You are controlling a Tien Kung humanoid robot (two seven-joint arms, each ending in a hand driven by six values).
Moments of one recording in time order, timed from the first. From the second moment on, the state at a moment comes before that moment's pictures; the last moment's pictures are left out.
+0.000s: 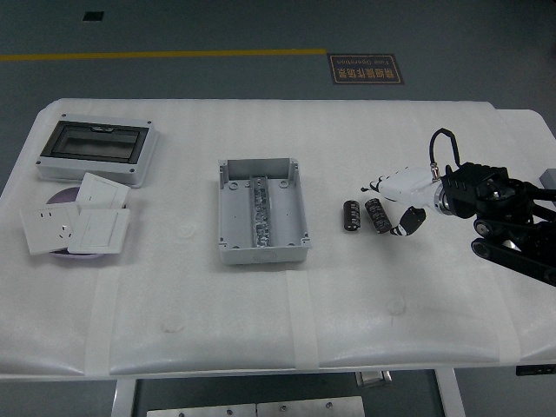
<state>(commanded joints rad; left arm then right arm) -0.02 0.16 -0.62 -0.18 1.05 -0.36 0.46 1.02 -0.61 0.02 1.18 -1.71 0.10 -0.12</state>
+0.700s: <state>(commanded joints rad) -0.02 0.16 -0.60 -0.18 1.02 -0.34 0.44 0.99 -0.60 0.01 1.15 -1.65 0.07 -0.13</state>
